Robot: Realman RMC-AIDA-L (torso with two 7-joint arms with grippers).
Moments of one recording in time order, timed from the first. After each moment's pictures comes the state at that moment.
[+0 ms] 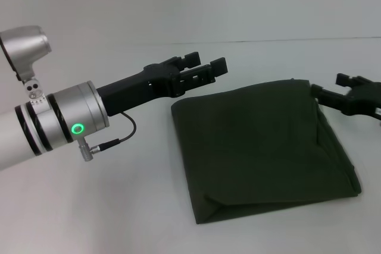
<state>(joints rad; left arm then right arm) -0.54 -2.17 1.11 0.64 1.37 1.28 -1.63 0.50 2.09 -0.48 -0.59 -1.92 -1.14 1.34</state>
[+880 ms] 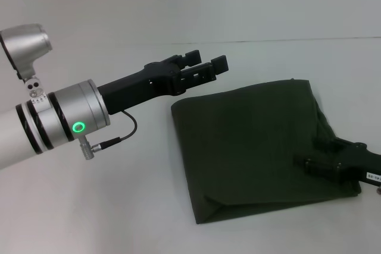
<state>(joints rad) -0.55 -2.17 1.10 0.64 1.37 1.28 -1.63 0.41 2.09 -0.50 -0.54 -2.07 -1.32 1.32</state>
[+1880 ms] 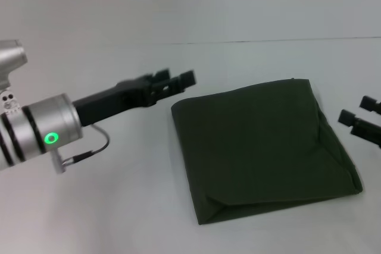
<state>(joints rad) -0.51 -2.15 0.96 0.65 1.55 1.29 -1.76 0.36 2.07 -0.27 -0.58 -1.96 -1.53 1.25</state>
